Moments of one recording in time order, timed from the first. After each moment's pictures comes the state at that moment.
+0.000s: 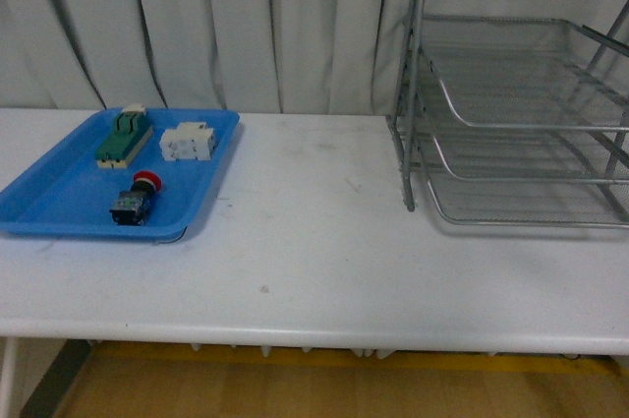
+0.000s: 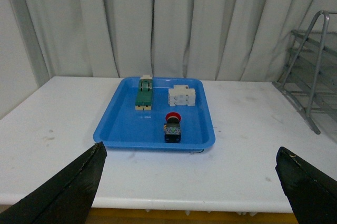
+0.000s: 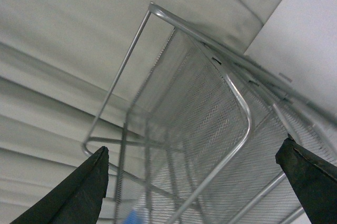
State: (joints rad) left arm 0.00 0.01 0.01 0.00 0.00 0.00; right arm -0.31 1.75 0.65 1.03 -0.24 0.91
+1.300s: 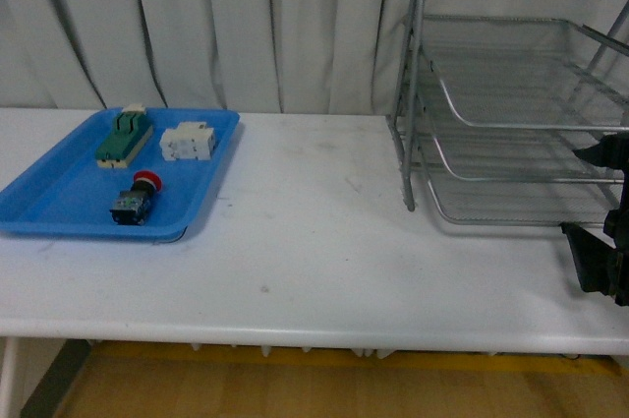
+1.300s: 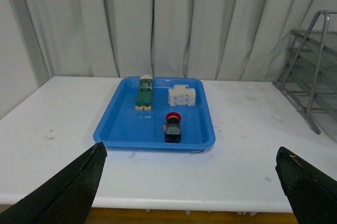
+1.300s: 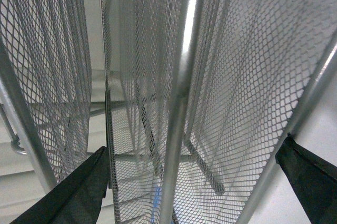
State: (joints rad) left arm 0.00 0.01 0.01 0.00 0.00 0.00; right arm -0.07 2.30 0.86 1.22 -0.12 1.44
